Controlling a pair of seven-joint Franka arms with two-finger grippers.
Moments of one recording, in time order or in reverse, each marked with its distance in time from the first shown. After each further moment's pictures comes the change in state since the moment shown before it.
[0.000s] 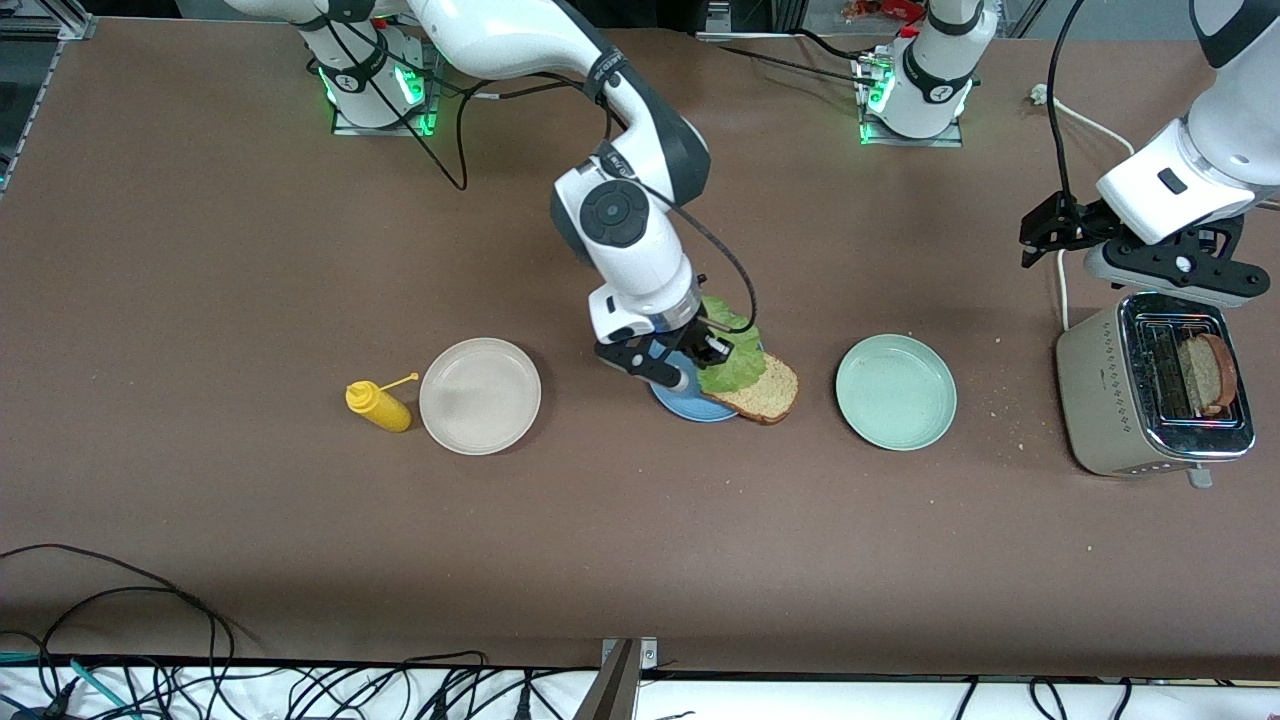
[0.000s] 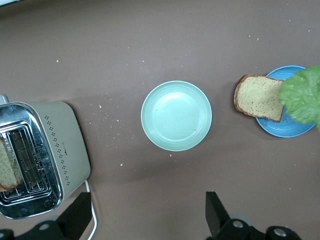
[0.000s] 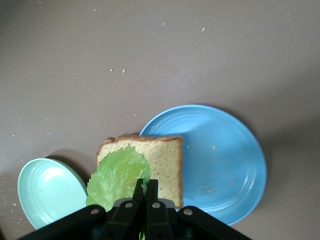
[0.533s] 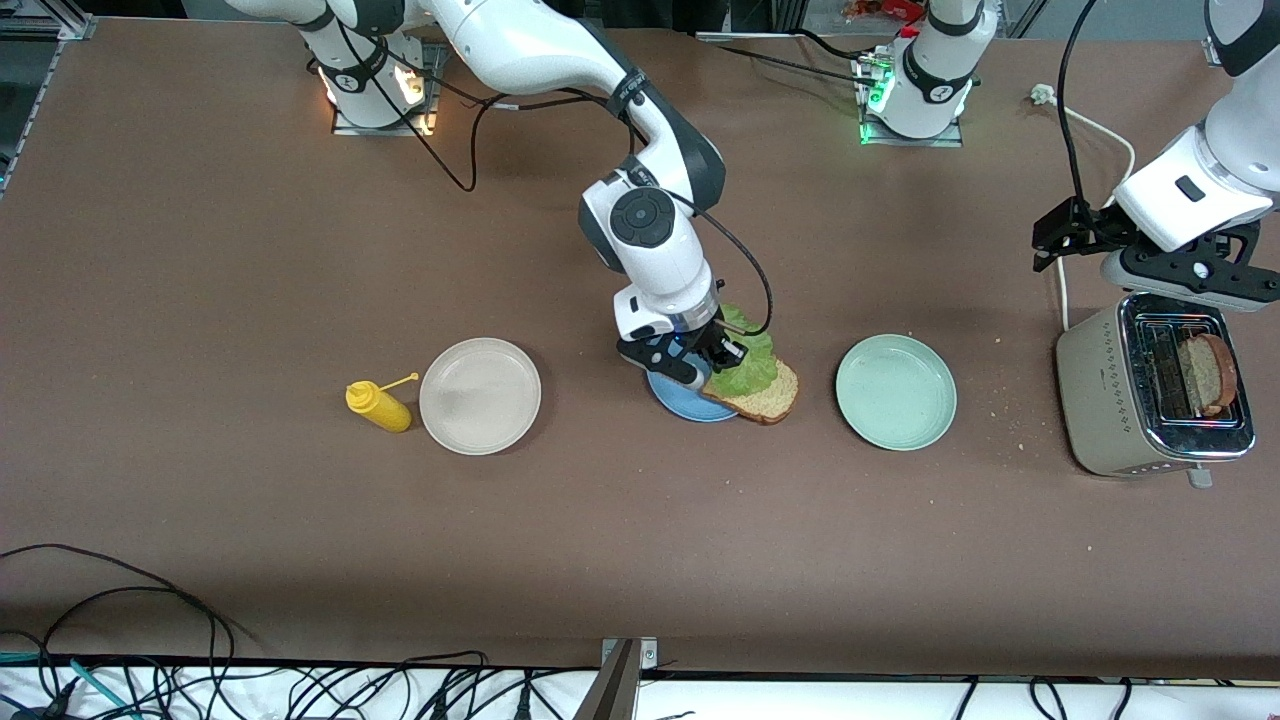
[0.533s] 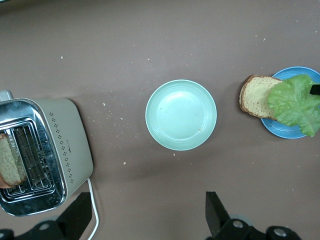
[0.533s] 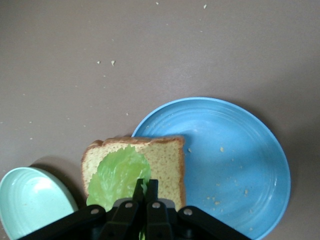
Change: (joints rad) left arm 0.022 0.006 0.001 0.001 0.000 0.000 0.004; right arm 0.030 0.079 0.000 0.003 -0.001 0.095 0.048
